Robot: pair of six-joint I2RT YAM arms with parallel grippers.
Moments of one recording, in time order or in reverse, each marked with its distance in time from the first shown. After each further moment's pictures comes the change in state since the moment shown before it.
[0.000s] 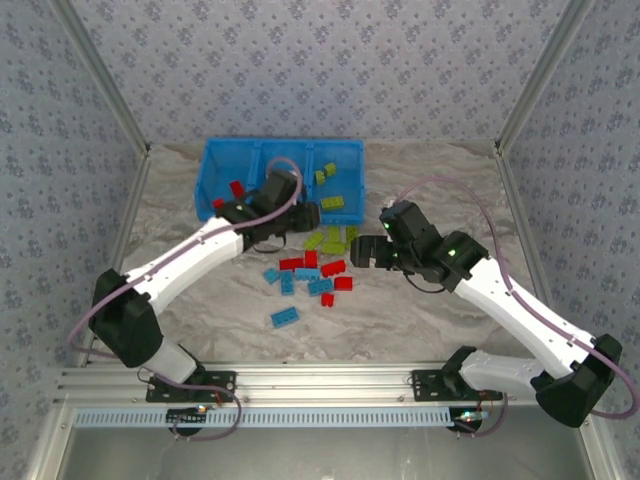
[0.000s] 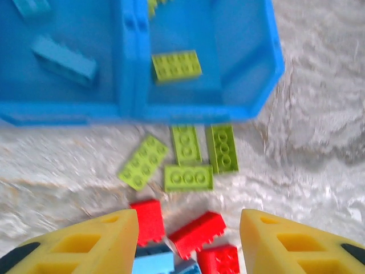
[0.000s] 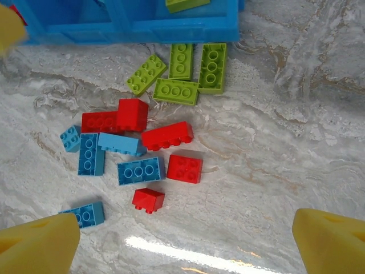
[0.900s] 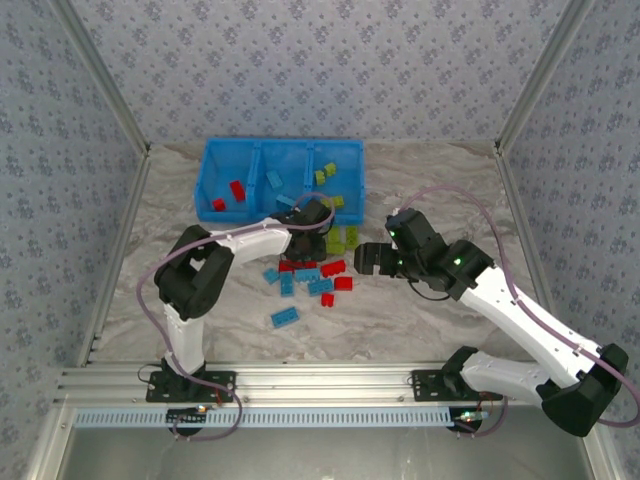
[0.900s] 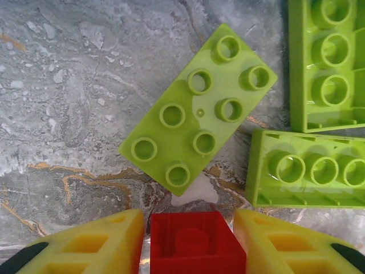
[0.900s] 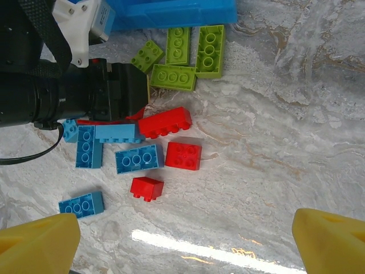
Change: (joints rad) left arm -0.017 0.413 0.005 0.041 0.001 -0.046; right arm -0.003 -0.061 -0.066 0.003 -0.023 0.024
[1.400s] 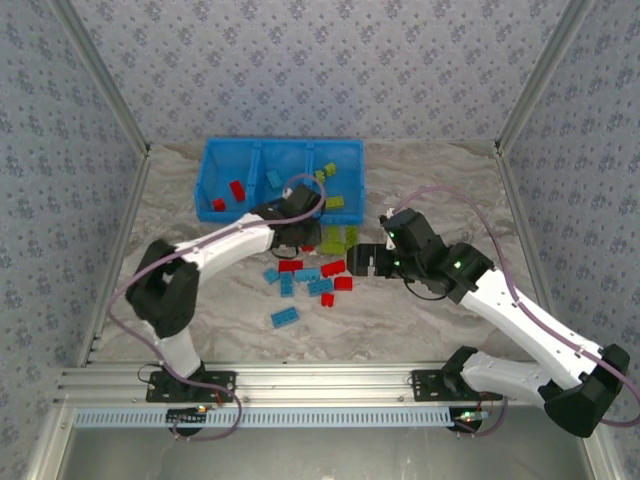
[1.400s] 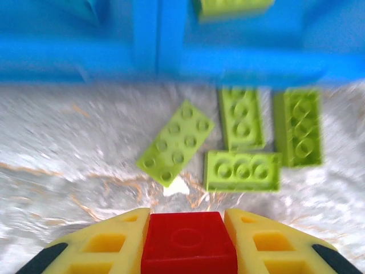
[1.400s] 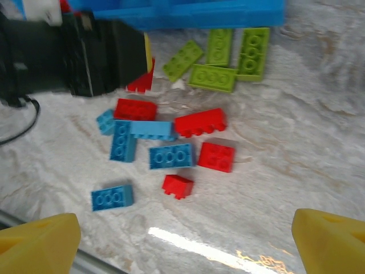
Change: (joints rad) left arm 0.024 -0.216 0.016 -0.033 -0.055 0.051; right arm 0.029 -0.015 -0.011 0.084 -0.083 -0.021
